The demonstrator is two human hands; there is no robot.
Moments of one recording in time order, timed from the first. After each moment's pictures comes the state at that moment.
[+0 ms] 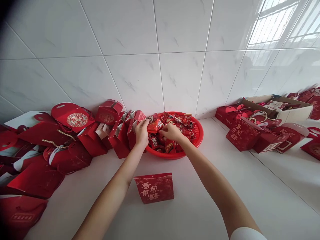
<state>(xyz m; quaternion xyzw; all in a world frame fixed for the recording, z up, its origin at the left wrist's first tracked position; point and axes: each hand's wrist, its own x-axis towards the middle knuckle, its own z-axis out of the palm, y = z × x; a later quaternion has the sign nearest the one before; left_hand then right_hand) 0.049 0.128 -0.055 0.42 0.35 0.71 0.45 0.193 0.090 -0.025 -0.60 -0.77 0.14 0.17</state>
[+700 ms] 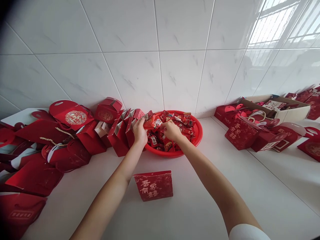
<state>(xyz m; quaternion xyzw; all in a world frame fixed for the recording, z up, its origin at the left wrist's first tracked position) 0.052 0.125 -0.046 0.29 0.35 0.74 0.49 0.194 0.098 -0.036 -0.62 -0.75 0.12 0.21</state>
